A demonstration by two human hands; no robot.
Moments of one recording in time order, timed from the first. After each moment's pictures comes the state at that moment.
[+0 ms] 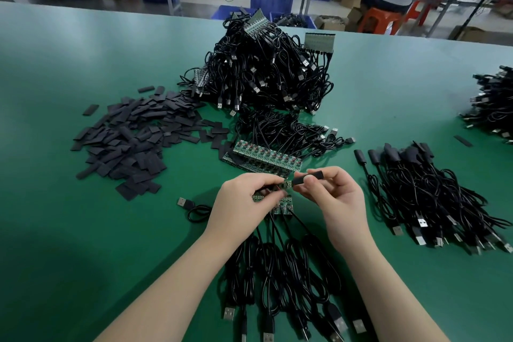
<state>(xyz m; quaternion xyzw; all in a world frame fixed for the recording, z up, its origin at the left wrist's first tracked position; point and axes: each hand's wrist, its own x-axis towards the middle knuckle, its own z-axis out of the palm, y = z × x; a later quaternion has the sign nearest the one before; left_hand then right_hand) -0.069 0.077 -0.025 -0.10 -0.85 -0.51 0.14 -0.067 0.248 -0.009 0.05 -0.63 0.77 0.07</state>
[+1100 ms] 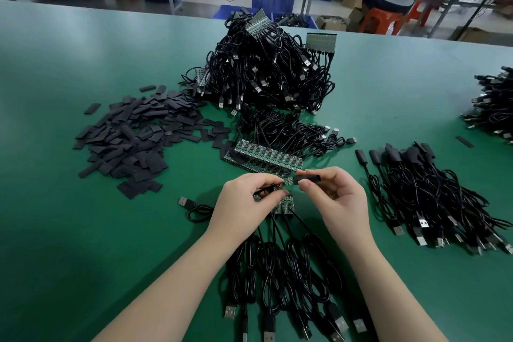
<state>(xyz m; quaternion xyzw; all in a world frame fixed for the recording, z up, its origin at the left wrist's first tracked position) -0.068 0.078 -0.025 -0.08 -0.84 -0.52 0.11 -0.065 0.252 -0.007 0.08 -0.74 0.66 0.13</state>
